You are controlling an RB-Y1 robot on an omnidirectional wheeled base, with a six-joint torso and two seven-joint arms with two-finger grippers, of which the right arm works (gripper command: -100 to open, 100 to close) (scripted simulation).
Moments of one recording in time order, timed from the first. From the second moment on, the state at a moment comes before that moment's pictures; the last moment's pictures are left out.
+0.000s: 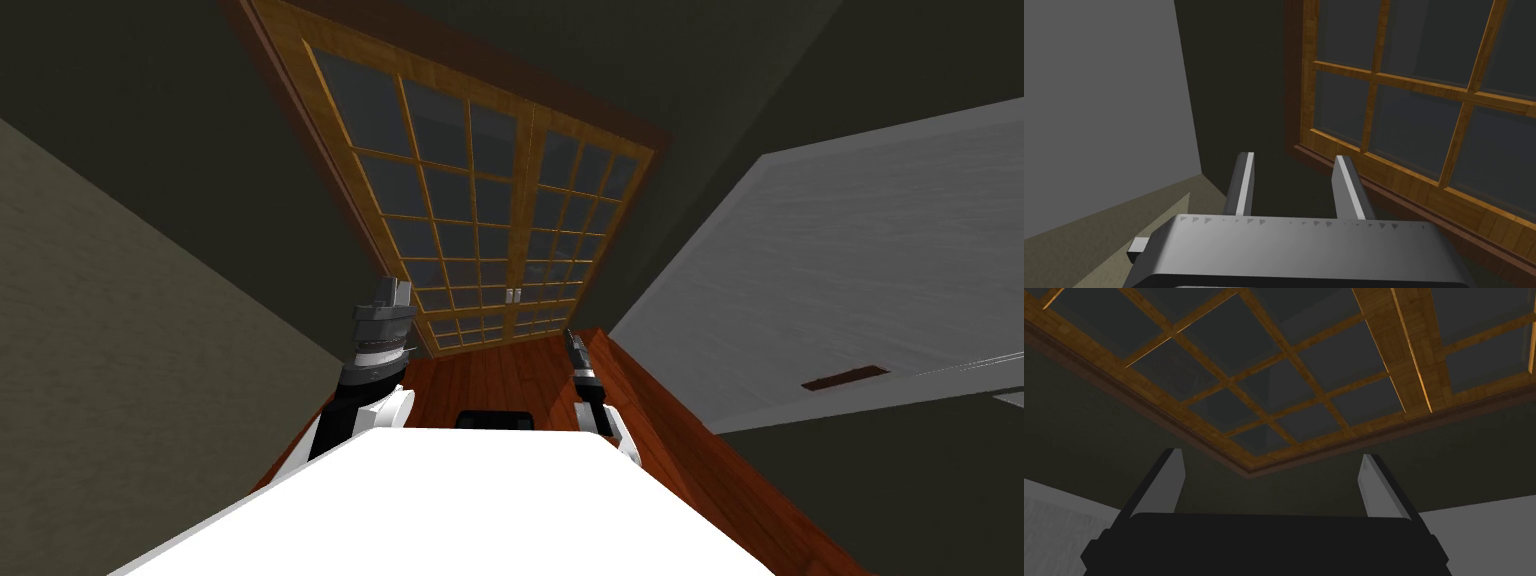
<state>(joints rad) 0.28 -0.11 -0.18 -1.52 0.27 -0.66 0.48</state>
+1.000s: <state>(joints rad) 0.19 -0.12 -0.22 -1.25 0.37 -0.76 0.67</state>
